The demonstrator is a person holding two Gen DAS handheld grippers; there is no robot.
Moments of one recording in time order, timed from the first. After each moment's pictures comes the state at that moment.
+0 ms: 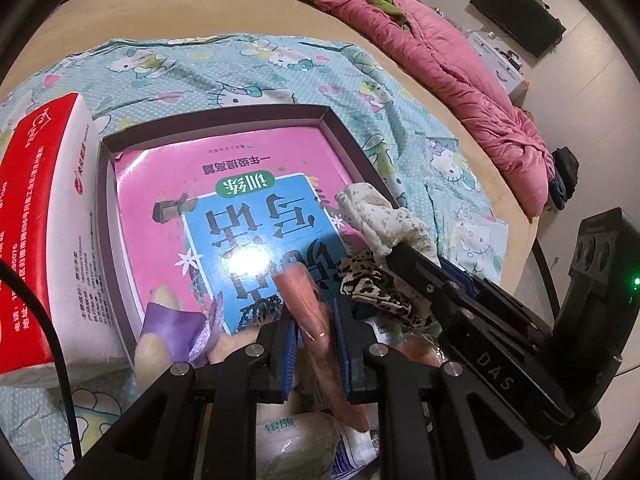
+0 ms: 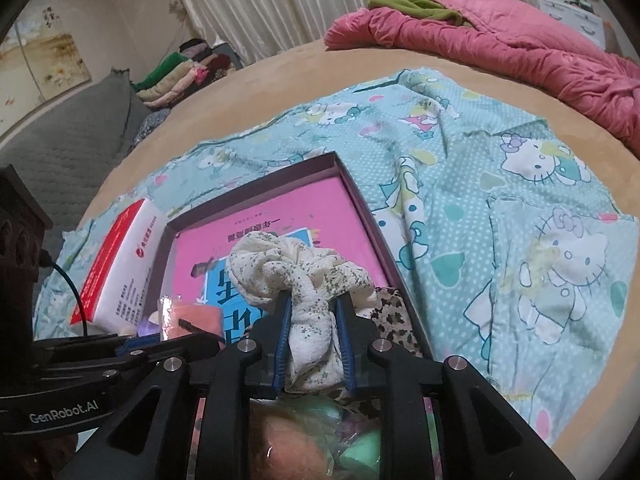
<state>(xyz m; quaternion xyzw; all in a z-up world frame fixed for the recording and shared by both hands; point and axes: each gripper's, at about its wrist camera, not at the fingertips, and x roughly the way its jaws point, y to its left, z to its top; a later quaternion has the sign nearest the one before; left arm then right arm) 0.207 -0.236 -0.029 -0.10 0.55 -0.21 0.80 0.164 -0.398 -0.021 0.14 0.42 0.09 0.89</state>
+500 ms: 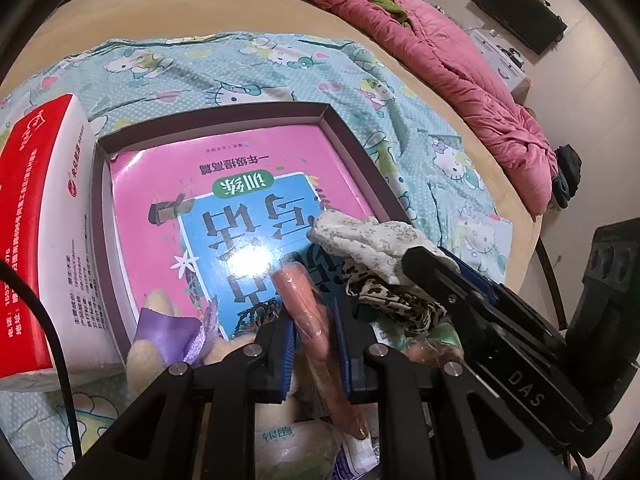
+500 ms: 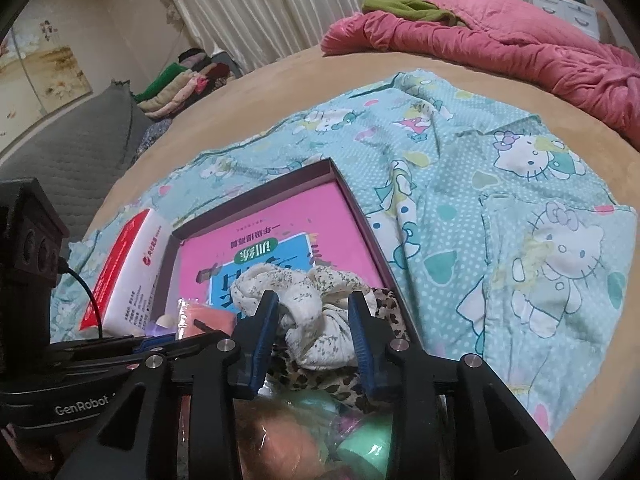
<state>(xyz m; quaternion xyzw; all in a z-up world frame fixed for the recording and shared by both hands) 0.209 -0.242 -0.032 -0.10 0.55 -0.20 0.80 0.155 -0.408 -0.014 0.16 0.41 0.09 0.90</state>
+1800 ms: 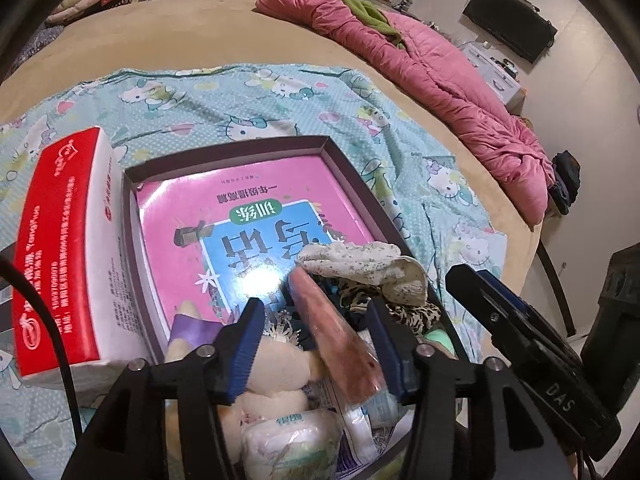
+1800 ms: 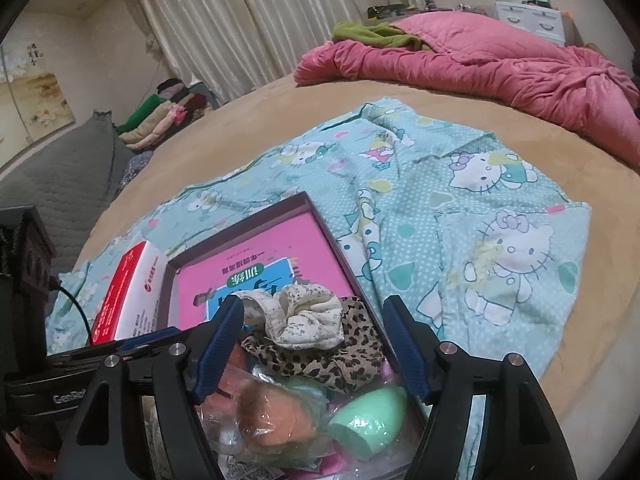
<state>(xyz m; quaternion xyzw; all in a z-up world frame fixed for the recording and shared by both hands) 0.196 -0.227 -0.003 -0.09 0.51 -0.20 0.83 0.125 -0.417 0.013 0.17 0.37 0.03 0.91</state>
